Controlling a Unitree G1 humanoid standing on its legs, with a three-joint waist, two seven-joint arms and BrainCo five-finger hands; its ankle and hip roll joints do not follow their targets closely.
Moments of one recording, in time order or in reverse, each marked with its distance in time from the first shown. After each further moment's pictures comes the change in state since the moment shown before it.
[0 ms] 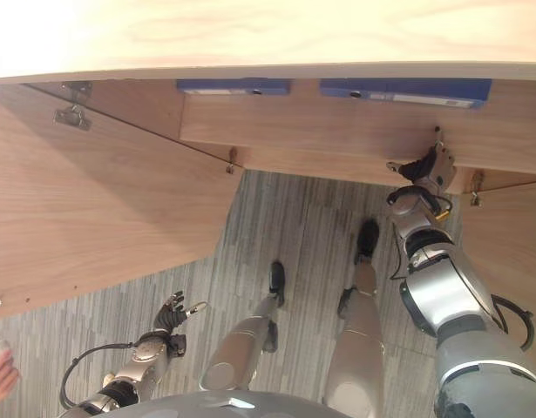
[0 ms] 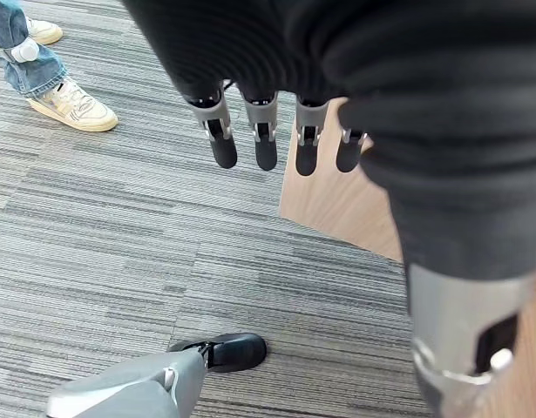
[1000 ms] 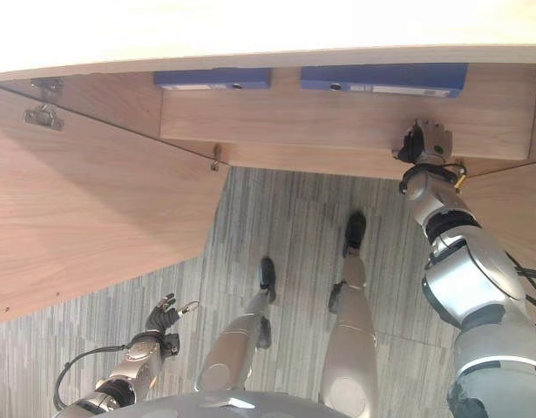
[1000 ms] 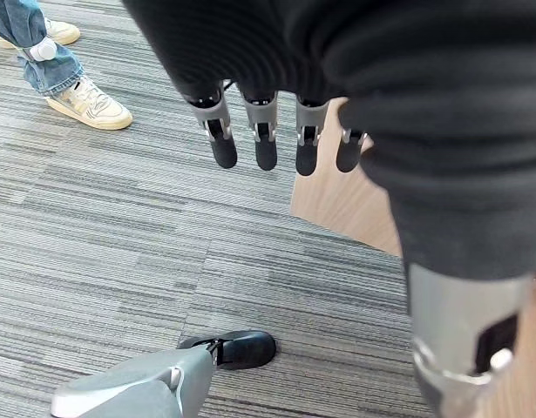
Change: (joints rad) left arm -0.009 0.002 0.075 0.040 -0.001 0.016 -0.022; right arm -0.087 -0.126 0.234 -0.070 -0.157 0.018 0.196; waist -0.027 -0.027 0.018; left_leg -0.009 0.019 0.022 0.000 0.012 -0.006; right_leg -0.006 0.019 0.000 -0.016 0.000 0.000
